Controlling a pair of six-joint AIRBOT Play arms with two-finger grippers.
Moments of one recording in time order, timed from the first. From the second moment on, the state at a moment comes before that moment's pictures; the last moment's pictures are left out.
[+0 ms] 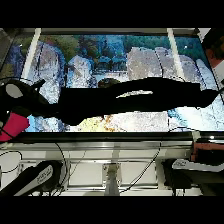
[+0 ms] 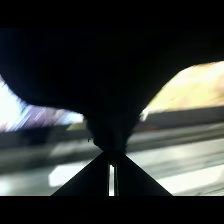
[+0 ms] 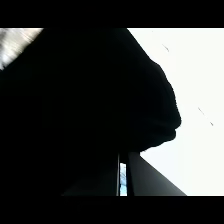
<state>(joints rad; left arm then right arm) 0.11 -1.08 0.95 1.18 -1.37 -1.39 -0.73 -1.46 1.51 -1.28 1.24 1.59</state>
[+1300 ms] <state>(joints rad) 0.00 -0.73 1.05 1.25 -1.56 -1.64 -0.73 -1.46 1.79 -1.16 1.11 1.71</state>
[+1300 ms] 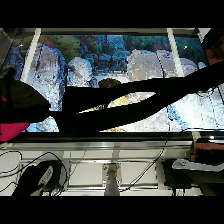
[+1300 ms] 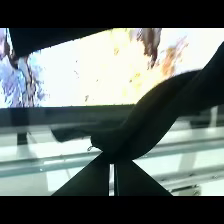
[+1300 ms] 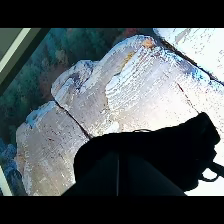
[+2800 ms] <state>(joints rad) 0.05 -1.30 1.12 1.58 -0.98 -1.57 -0.73 -1.57 1.84 -1.15 1.25 1.71</state>
